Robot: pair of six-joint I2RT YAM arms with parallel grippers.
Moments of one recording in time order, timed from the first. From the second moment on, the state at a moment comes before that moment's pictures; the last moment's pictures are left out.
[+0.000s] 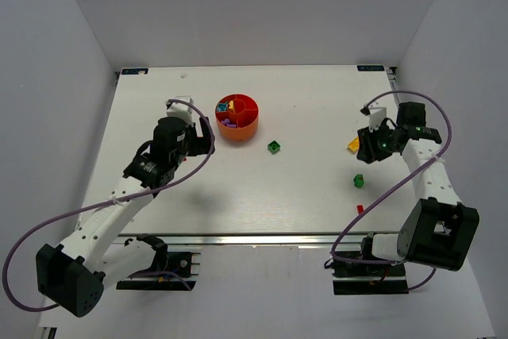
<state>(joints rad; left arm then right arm) -0.47 1.00 0.86 -0.30 -0.20 -0.31 -0.17 1.31 1.04 -0.72 -0.49 -0.55</state>
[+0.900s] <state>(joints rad) -0.47 0.92 0.86 -0.32 -0.27 -0.31 -0.05 1.42 0.75 -0.94 -0.18 -0.58</state>
